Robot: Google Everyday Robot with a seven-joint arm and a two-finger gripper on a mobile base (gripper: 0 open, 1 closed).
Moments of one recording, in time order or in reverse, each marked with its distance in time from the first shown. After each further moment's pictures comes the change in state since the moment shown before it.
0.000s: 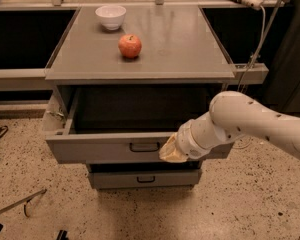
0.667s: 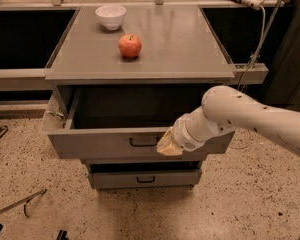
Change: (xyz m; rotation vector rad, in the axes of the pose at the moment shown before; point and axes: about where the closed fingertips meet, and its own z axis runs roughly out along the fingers) arm -0.006 -0.026 0.014 0.015 0.013 -0.010
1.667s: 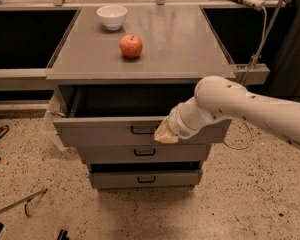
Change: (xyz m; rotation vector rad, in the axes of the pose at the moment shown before) arm -0.013 -0.040 0.005 0.048 0.017 -0.018
